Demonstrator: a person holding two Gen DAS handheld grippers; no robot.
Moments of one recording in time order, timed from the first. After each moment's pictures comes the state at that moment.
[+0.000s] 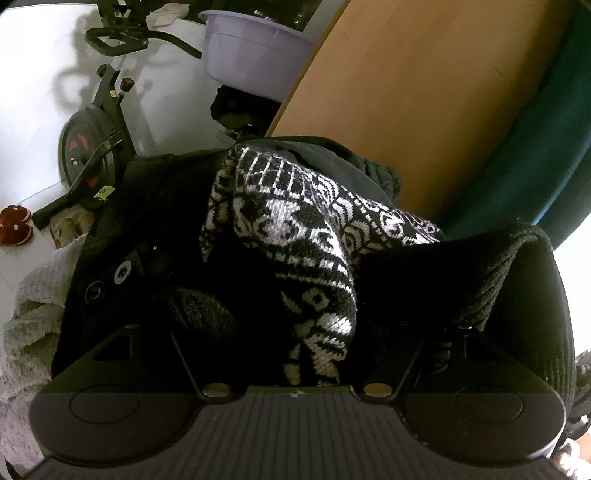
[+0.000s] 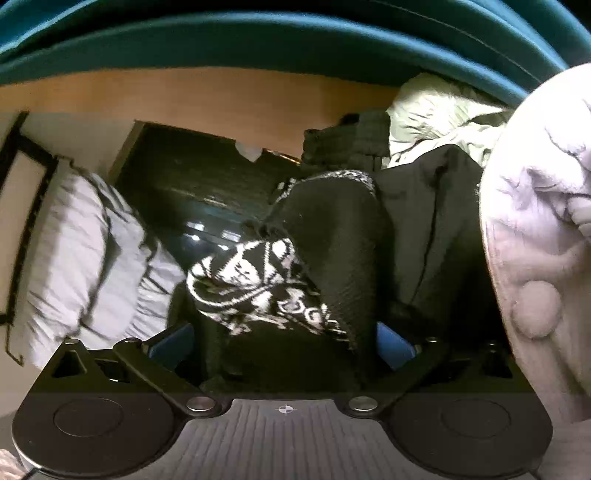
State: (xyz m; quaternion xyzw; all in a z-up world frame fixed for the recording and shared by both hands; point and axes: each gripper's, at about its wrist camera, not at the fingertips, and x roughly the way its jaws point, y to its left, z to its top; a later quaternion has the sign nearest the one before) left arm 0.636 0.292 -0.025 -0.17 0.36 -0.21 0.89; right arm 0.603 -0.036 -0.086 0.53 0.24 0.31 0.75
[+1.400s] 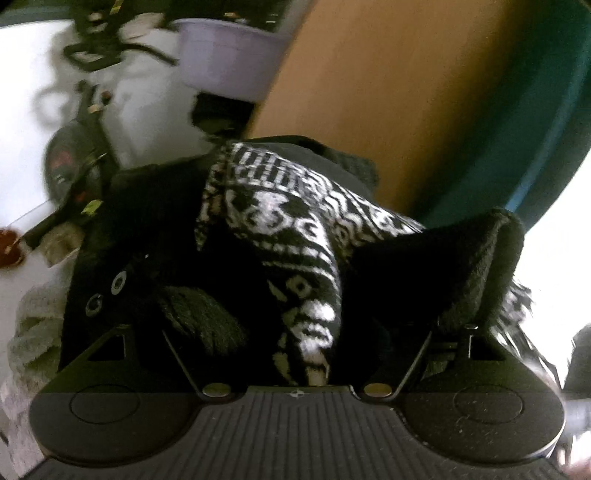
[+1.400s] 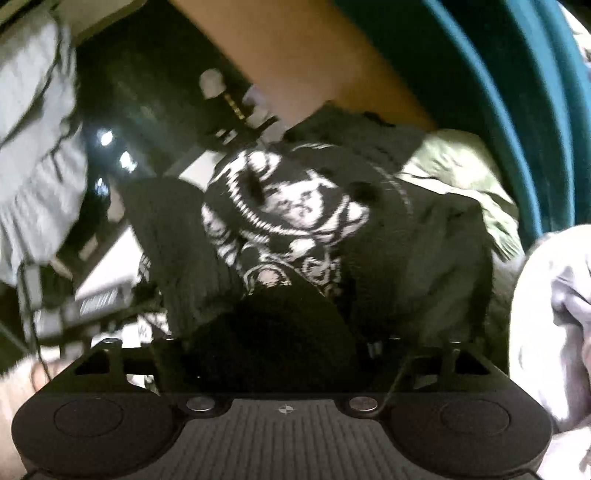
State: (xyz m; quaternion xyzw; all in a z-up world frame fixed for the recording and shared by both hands) left arm 0.623 0.293 -0.015 -0.12 0.35 -0.26 0.89; right arm 0.579 0.029 -0.024 0.29 0.32 0.20 0.88
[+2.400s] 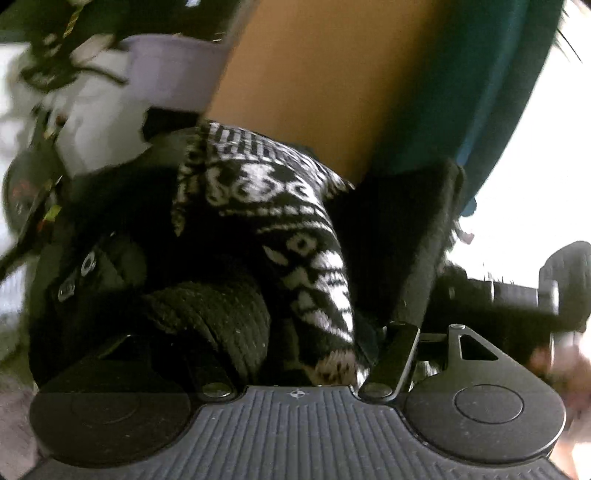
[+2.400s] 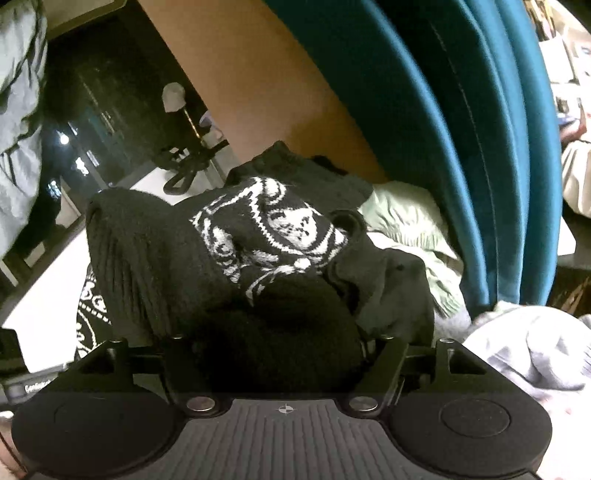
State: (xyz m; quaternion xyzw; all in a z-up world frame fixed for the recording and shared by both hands) left arm 0.603 0.279 -0.034 -0.13 0.31 -0.30 0.89; right arm 0.602 0.027 -0.012 0.22 0.31 0.11 0.92
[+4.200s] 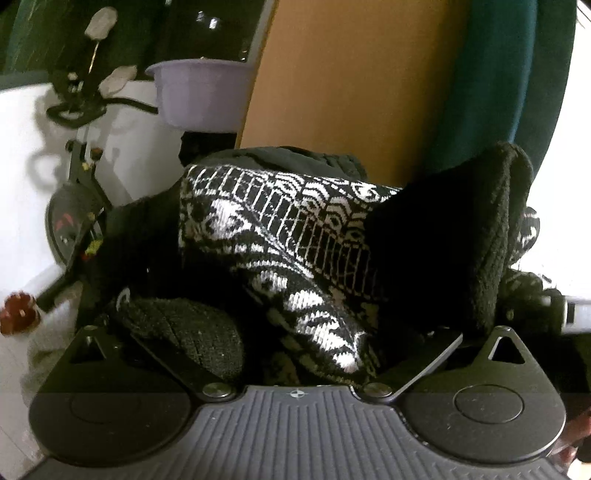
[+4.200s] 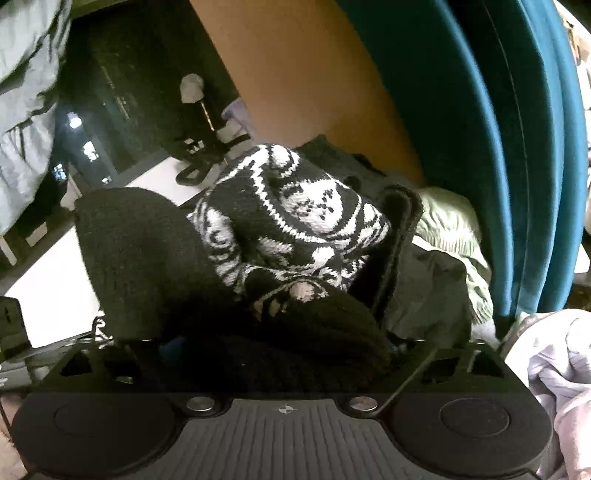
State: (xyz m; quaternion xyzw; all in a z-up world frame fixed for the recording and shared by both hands) left arm 0.604 0.278 -0.036 -0.07 0.28 -0.24 0.93; right arm 0.597 0.064 -0.015 0.19 0.30 0.12 0.93
